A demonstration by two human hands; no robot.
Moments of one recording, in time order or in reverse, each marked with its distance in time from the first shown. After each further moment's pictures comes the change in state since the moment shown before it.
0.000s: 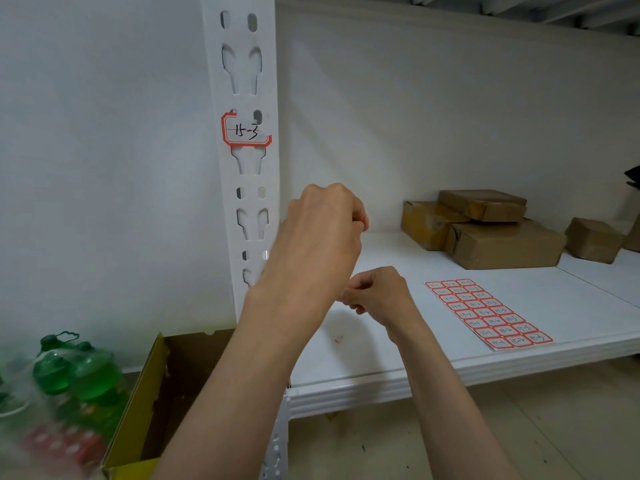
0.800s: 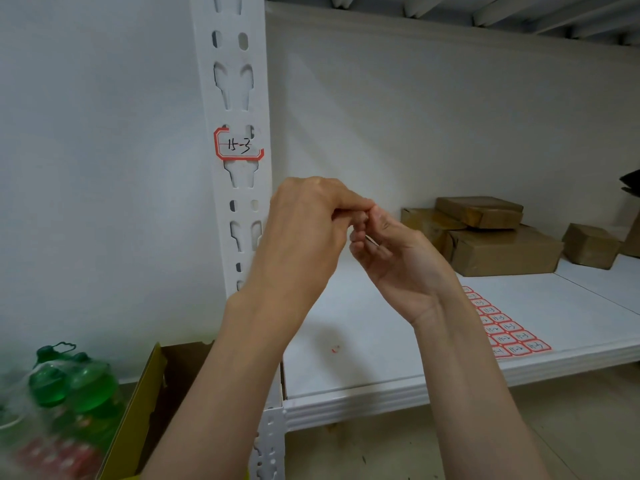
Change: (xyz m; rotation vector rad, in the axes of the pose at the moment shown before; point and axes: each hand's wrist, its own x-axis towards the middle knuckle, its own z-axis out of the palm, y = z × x) left_hand 0.003 -0.002 -0.011 -0.272 0.194 0.278; right_hand -0.022 -0.067 -0.041 1.065 -0.307 -0.137
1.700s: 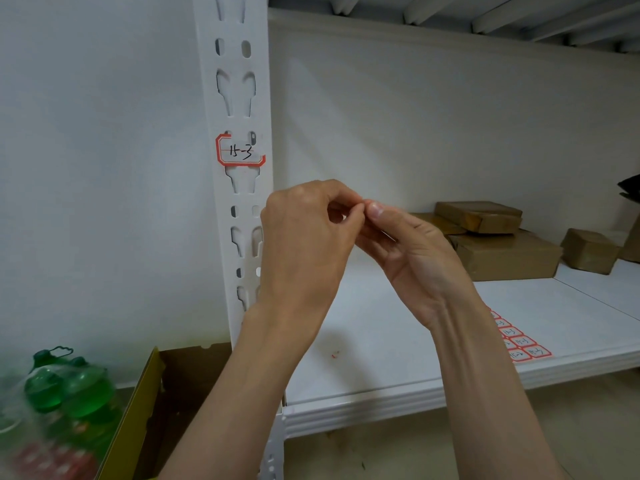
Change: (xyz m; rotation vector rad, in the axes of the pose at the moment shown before) left_hand -0.007 0.010 0.007 -0.041 0.230 -0.105; right_hand -0.007 -0.013 0.005 -0.104 0.042 -0.138
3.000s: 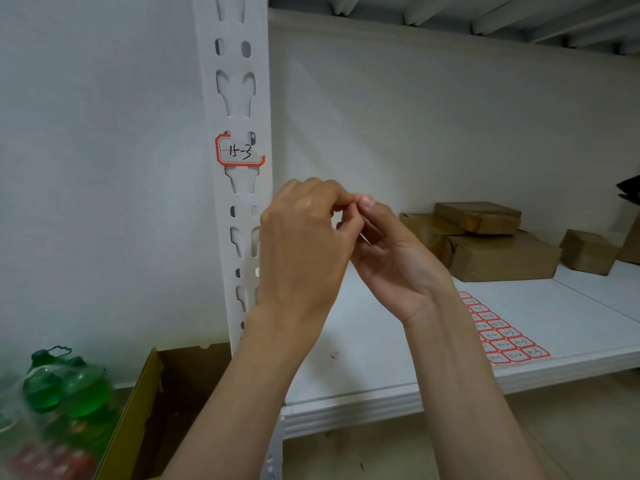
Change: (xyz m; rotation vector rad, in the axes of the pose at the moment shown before) left_hand -0.004 -0.013 0.009 0.224 0.165 0.208; right_hand 0.002 0.006 0.018 0.246 -0.038 0.140
